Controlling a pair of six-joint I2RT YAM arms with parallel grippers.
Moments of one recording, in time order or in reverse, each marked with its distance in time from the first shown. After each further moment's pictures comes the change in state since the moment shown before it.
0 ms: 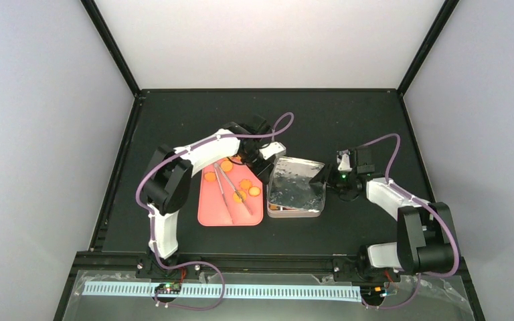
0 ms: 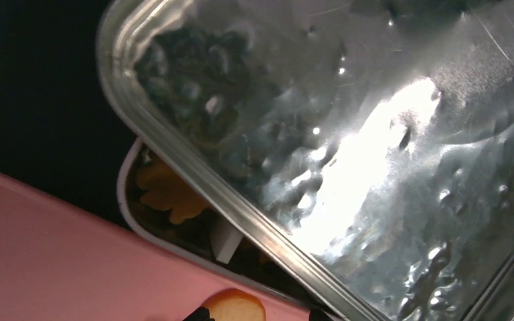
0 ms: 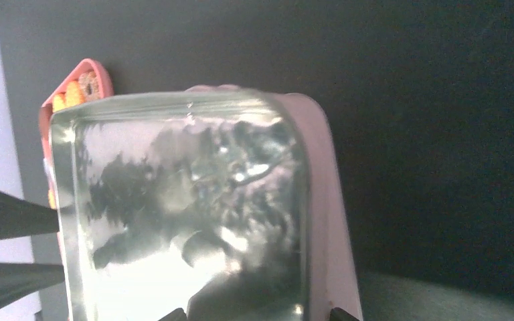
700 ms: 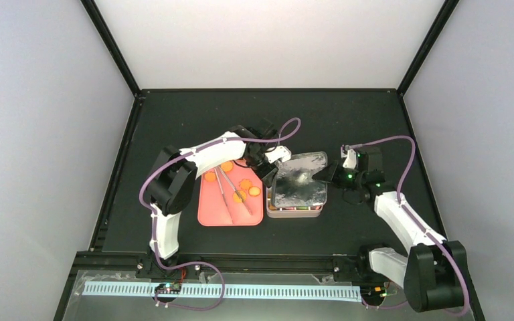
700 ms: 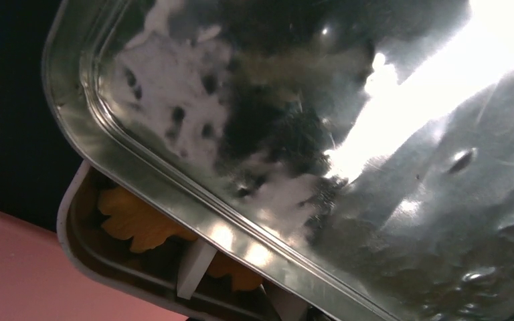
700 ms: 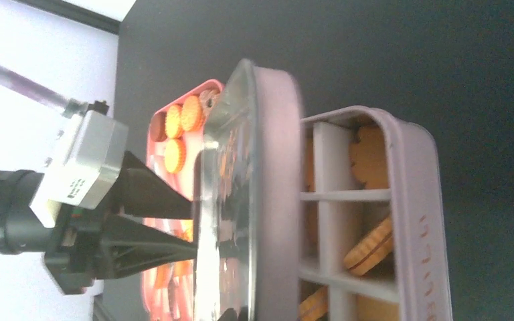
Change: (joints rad) left arm -0.051 0.025 0.014 0.000 -0.035 -0.019; right arm -0.003 -0.251 -0.057 0.065 -0.103 0.048
